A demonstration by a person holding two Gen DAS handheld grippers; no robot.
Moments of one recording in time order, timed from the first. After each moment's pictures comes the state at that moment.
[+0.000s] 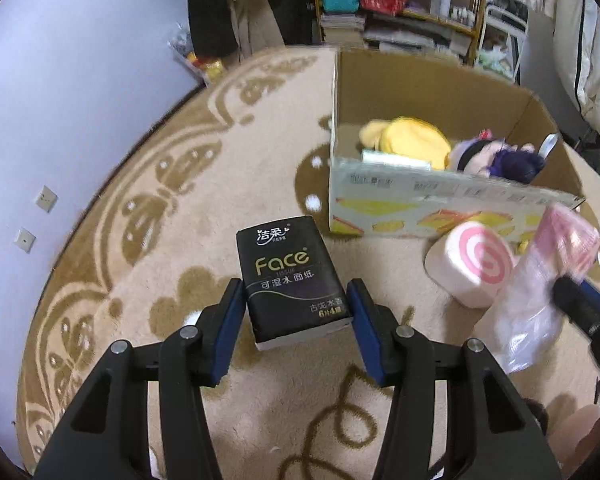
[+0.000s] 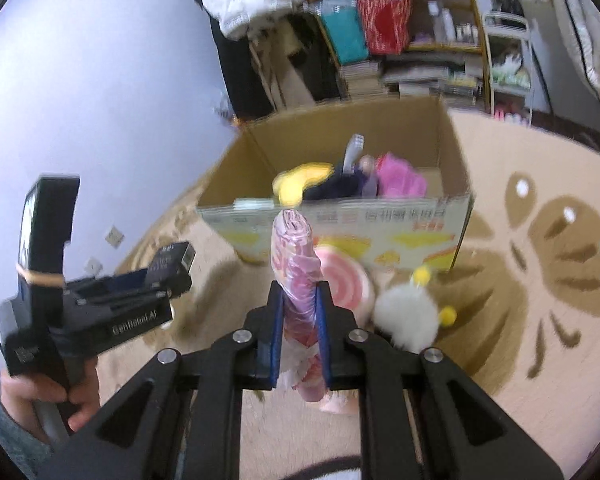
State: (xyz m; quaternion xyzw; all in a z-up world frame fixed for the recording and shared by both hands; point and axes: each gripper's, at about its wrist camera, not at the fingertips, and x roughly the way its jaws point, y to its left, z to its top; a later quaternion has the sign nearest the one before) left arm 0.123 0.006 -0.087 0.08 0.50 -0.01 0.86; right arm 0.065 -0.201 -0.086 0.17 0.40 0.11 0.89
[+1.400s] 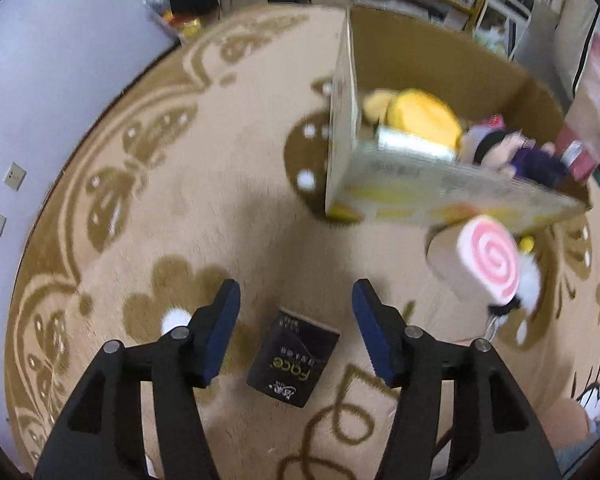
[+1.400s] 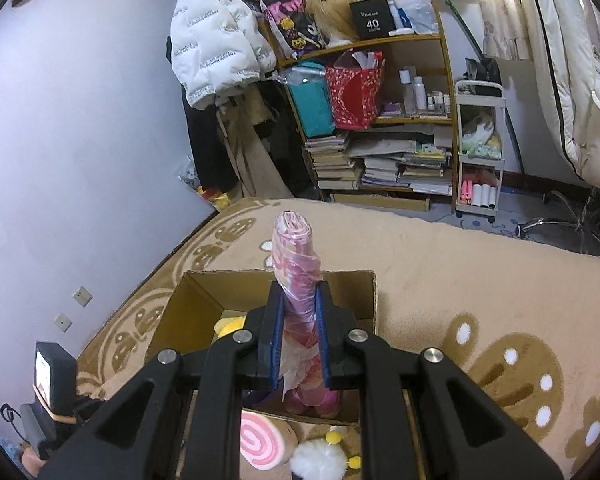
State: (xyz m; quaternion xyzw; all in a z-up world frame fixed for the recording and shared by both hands) left arm 0.164 0.026 -0.126 0.05 0.59 -0.05 0.81; right arm 0.160 -0.267 -0.025 0.15 0.33 0.05 0.93
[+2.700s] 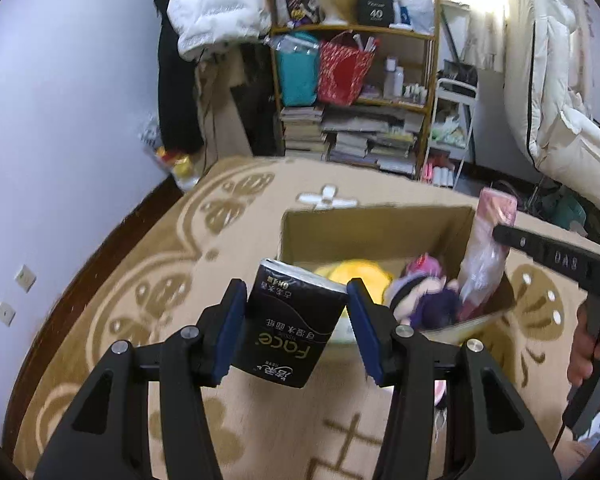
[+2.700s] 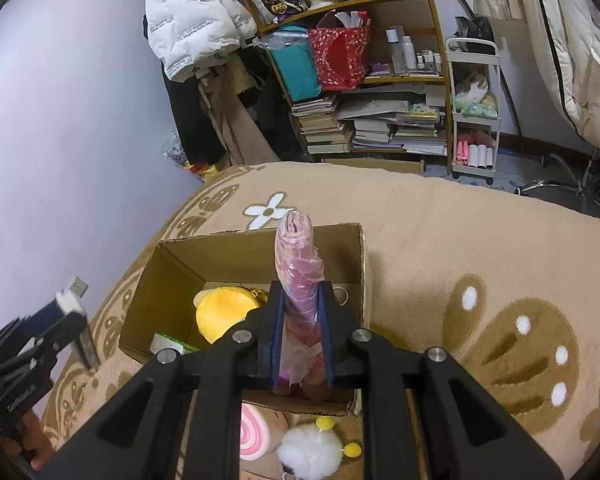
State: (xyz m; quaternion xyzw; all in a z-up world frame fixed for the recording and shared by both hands) left arm 0.152 -0.027 -0.013 0.08 0.37 -0.09 0.92; right arm 0.175 -0.273 -0.063 0.17 0.38 0.04 0.91
